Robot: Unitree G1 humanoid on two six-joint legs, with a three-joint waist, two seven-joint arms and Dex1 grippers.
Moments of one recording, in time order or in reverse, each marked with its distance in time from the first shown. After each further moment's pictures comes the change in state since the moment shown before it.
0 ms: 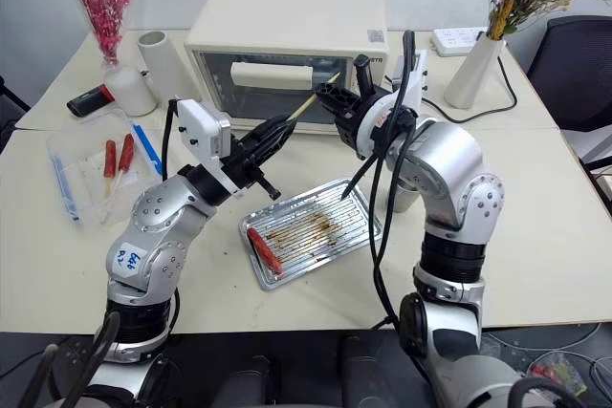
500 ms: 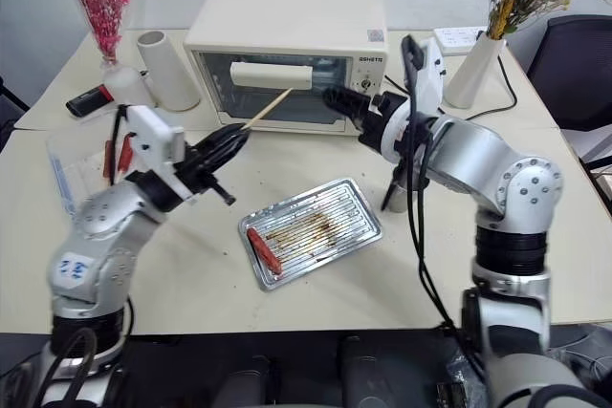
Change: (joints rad) left arm 0.154 0.283 0.229 -0.110 -0.108 0.126 -0.095; right arm 0.000 -0.478 0.237 -0.037 -0.291 0.264 0.429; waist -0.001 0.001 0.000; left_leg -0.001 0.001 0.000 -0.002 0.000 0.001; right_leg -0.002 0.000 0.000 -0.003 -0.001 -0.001
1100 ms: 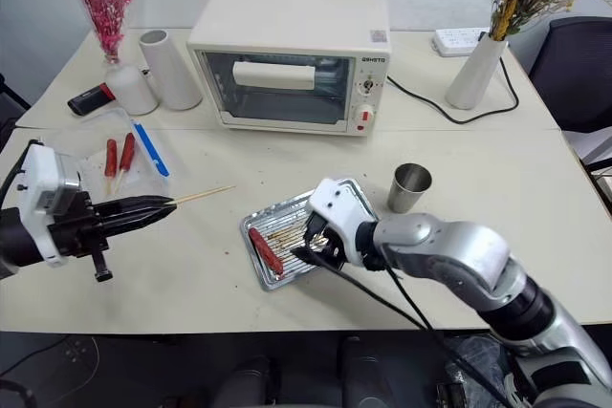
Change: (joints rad) left arm 0.334 0.458 0.408 -0.090 -0.317 0.250 -0.395; right arm 0.229 -0.058 0.513 -0.341 -0.848 -0.013 0.751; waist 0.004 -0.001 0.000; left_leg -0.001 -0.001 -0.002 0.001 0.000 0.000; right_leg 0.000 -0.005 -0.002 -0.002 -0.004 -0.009
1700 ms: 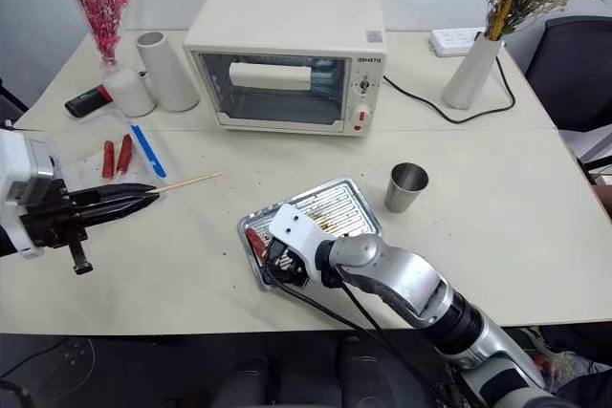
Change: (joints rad) left arm -0.018 0.028 0.041 0.014 0.011 -0.019 0.003; right arm 0.036 0.237 0.114 0.106 -0.354 -0.045 0.059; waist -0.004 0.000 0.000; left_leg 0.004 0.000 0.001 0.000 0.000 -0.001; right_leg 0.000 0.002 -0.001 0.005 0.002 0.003
